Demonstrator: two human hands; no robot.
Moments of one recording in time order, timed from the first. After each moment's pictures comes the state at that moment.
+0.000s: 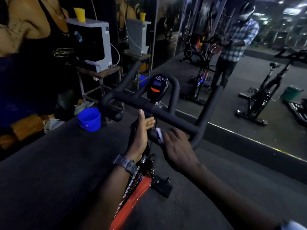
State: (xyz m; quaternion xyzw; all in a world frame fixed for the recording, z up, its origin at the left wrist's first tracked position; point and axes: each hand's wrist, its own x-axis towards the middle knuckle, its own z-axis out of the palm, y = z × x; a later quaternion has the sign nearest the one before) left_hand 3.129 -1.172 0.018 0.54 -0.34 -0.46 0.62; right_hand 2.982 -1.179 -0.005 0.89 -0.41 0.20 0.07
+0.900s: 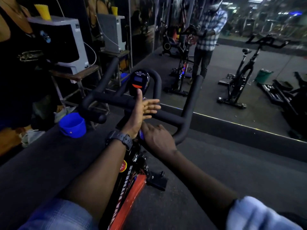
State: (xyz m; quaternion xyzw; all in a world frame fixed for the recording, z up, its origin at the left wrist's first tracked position) left_hand 3.122 -1.219 0.055 0.49 -0.47 -0.53 0.51; right_hand 3.019 -1.192 -0.006 0.87 -0.45 0.19 0.09
